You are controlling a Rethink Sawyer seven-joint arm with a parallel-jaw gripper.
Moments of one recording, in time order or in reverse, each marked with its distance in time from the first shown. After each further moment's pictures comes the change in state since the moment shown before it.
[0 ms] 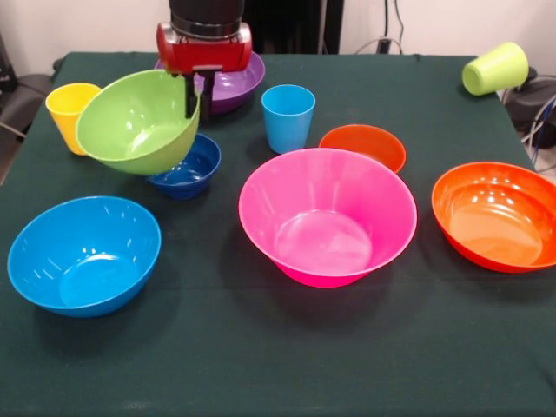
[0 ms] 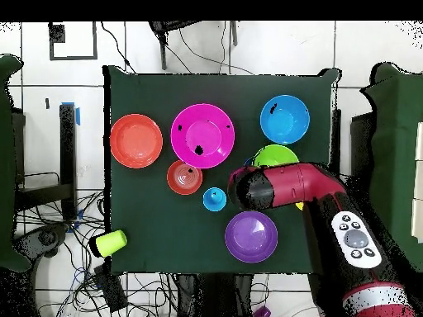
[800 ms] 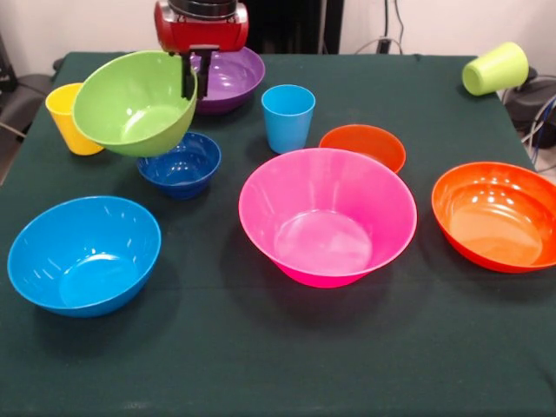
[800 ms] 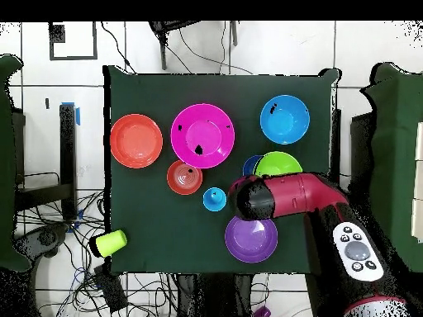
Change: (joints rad) arm 0.008 -0.036 -0.036 0.053 0.004 -0.002 0.000
